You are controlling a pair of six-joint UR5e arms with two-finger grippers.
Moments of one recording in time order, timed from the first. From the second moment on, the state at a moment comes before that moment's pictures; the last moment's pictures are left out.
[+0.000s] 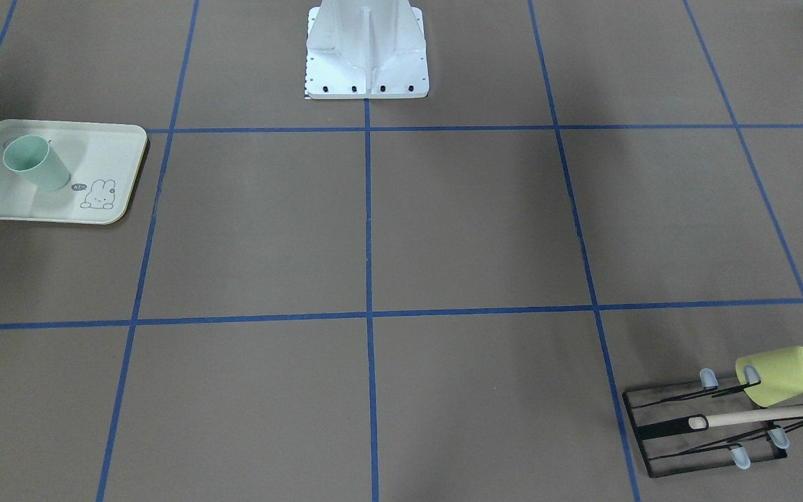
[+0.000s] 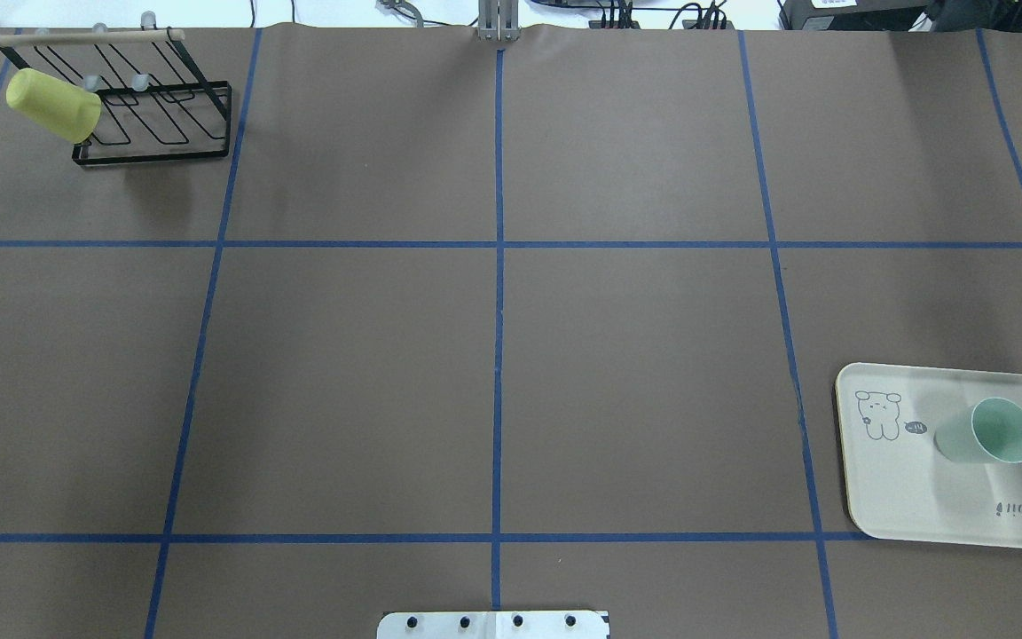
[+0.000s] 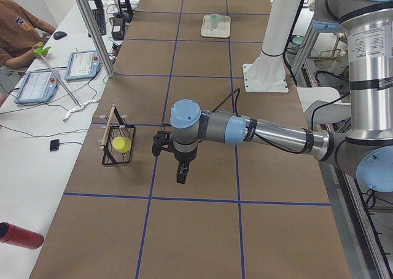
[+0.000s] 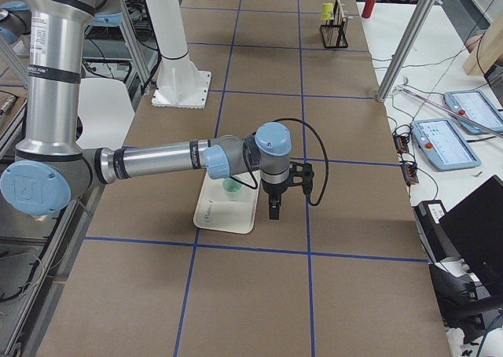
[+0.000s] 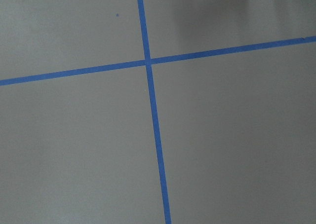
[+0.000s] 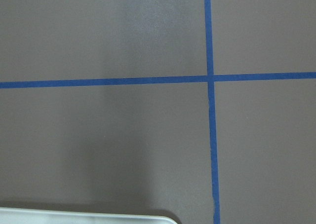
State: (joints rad) left arm -1.52 -1.41 -1.92 -1.51 -2.31 0.01; right arm 1.43 -1.70 1.86 -1.46 2.30 0.32
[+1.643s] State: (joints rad) left arm -1.52 -1.41 -1.98 -1.51 -2.31 0.00; right arm 1.43 -1.70 1.86 -1.46 2.30 0.32
